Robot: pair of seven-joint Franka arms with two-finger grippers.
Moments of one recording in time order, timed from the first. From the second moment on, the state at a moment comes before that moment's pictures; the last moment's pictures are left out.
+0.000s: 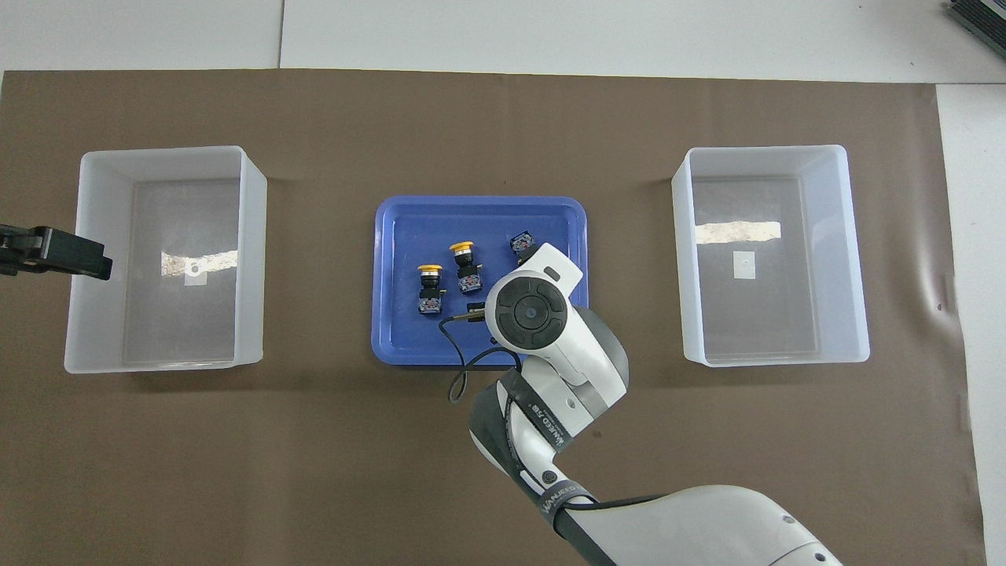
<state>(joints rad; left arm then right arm) -0.11 -0.02 0.08 -1.59 -0.02 1.54 0.09 0.69 0.43 -0.07 -1.87 -0.05 2.42 0.61</state>
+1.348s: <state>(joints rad) -0.32 -0.07 0.06 -1.92 -0.02 1.96 -0.06 0.13 0.15 -0.09 -1.94 -0.05 2.21 0.00</state>
